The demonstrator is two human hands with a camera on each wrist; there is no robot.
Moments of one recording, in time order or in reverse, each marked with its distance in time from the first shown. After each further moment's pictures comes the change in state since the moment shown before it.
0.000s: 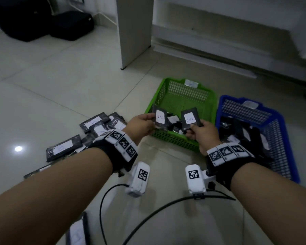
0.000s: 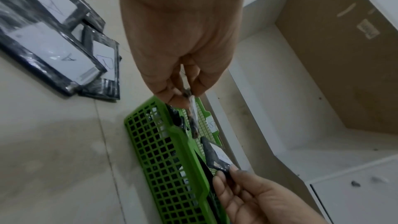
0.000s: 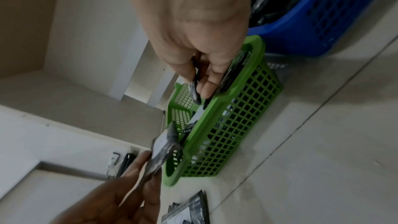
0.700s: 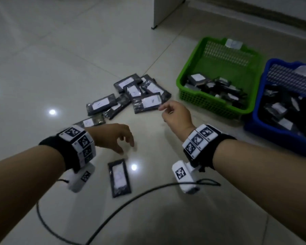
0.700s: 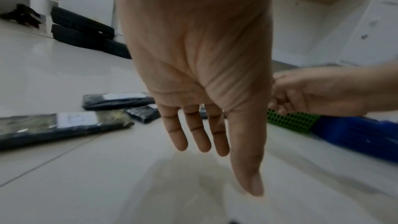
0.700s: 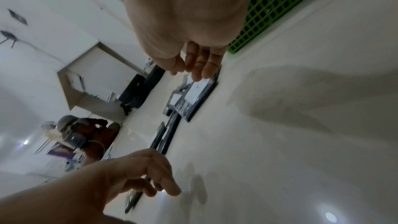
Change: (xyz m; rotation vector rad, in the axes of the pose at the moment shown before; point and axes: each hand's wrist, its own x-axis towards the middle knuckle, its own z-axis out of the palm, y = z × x) left_hand -0.122 -0.068 -0.186 1.351 -0.590 -0.031; right_hand -0.120 0.057 0.131 -0.446 -0.383 -0.333
